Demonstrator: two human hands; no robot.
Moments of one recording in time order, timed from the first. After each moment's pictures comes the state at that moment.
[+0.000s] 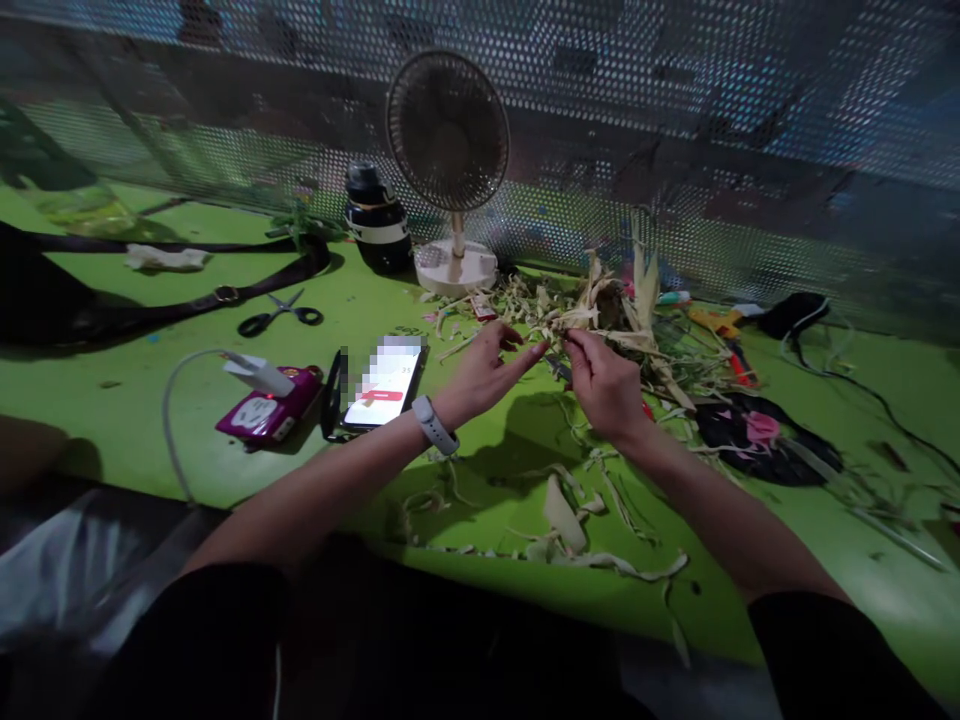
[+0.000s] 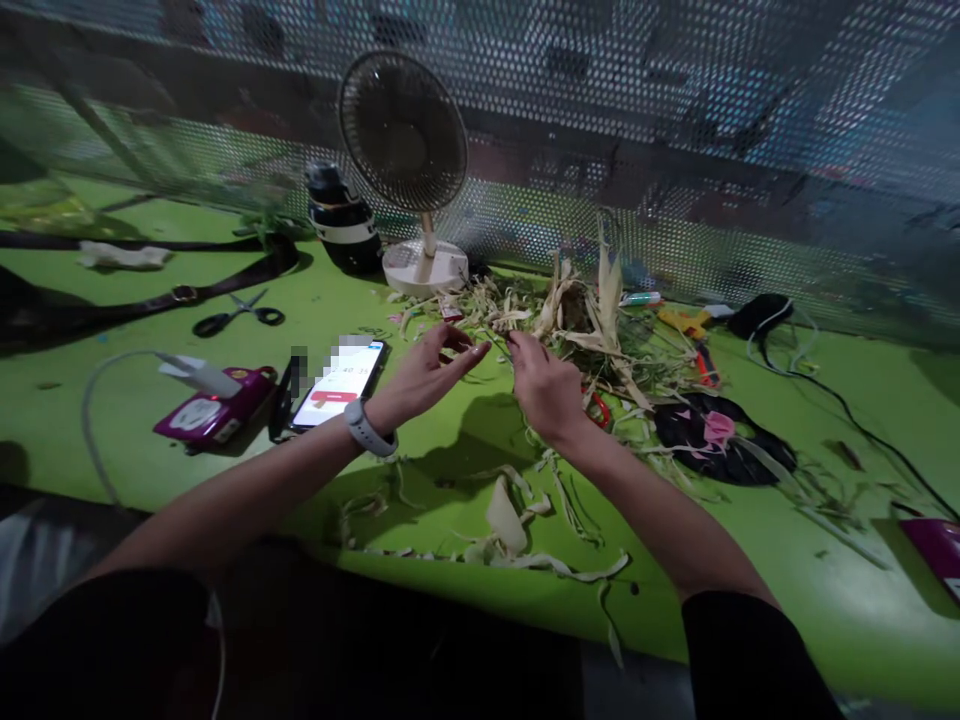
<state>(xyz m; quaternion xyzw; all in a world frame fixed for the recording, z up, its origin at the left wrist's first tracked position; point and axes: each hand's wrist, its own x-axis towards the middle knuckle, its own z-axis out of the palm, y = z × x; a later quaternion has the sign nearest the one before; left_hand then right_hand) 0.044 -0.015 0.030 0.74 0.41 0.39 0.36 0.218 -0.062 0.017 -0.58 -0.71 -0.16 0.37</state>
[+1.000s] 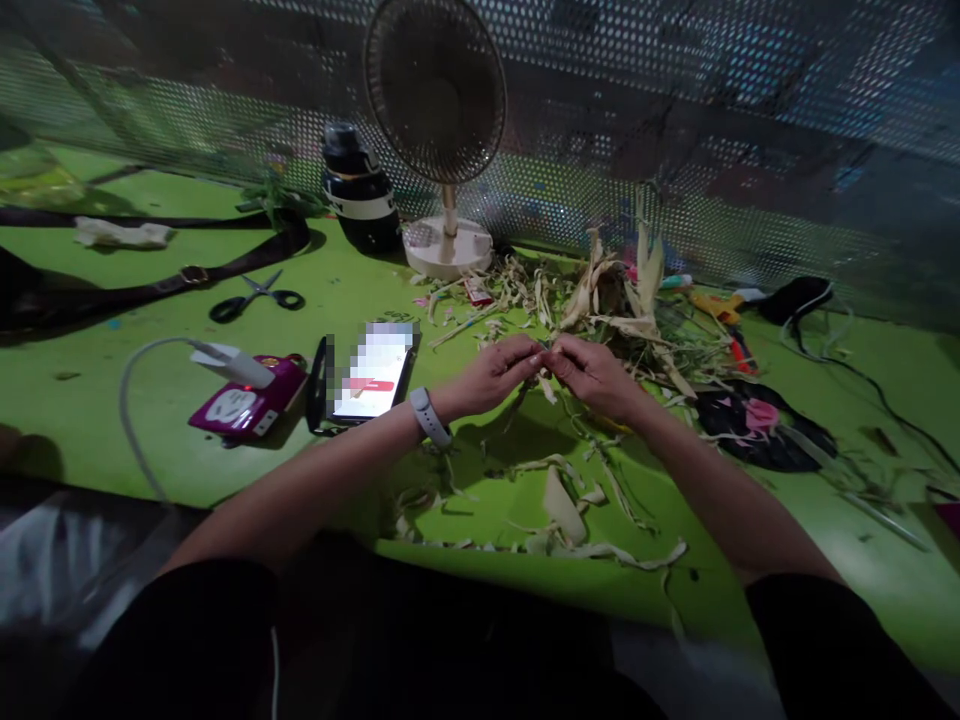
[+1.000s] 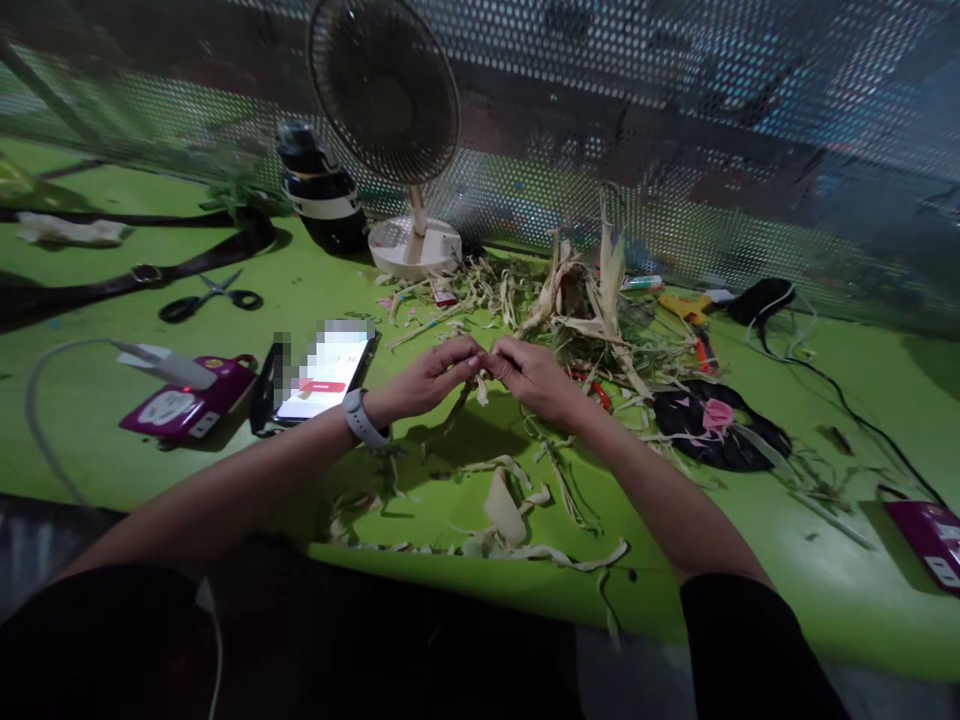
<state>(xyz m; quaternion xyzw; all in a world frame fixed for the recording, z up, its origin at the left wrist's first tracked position) 0.042 -0.003 0.006 0.85 0.15 0.36 0.34 0.224 -0.059 0.034 -0.50 -0.72 0.32 0.35</state>
